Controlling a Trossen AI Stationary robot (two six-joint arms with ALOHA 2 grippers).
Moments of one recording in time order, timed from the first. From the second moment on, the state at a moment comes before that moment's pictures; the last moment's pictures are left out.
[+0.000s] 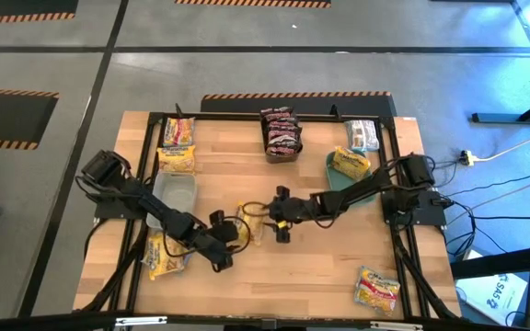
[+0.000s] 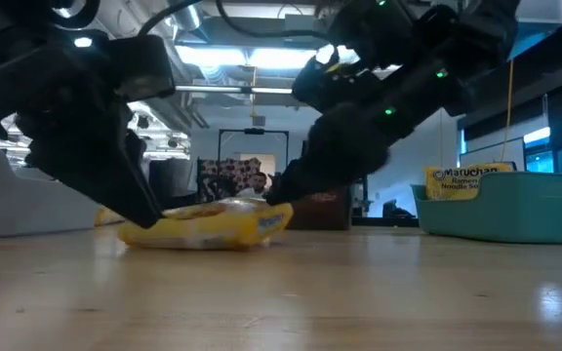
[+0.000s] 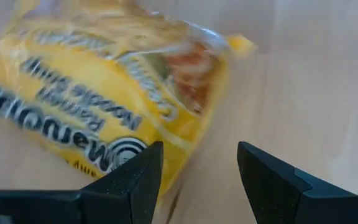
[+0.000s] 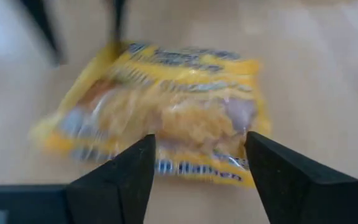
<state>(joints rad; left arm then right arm) -0.53 1.68 0.74 -0.02 -0.46 -0.69 0.18 1.90 0.90 0.38 0.15 0.04</state>
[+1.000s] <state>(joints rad) -0.53 1.70 0.74 0.10 -0.59 -0.69 0.15 1.90 0.90 0.38 0.13 0.06</state>
